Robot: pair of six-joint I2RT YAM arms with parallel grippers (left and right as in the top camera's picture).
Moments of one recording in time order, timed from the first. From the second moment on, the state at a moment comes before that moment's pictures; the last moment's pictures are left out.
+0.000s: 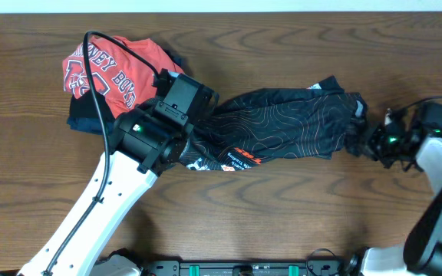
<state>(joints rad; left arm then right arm) -0.56 1.38 1.43 -1.23 -0.56 -0.27 -0.42 1.58 0.94 -0.67 -0.60 0.31</state>
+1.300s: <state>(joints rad) -0.56 1.33 1.44 -1.16 -0.58 -0.25 -0.44 1.71 1.35 -0.82 -0.43 0.27</state>
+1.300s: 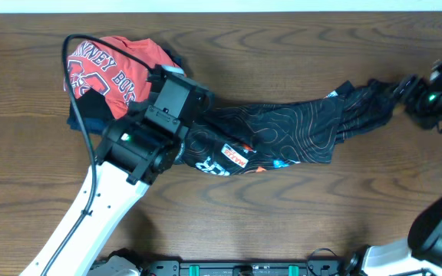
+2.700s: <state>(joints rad) -0.56 1.33 1.44 -1.10 -0.53 -0.25 -0.06 1.79 0.98 -0.80 -0.29 0.14</state>
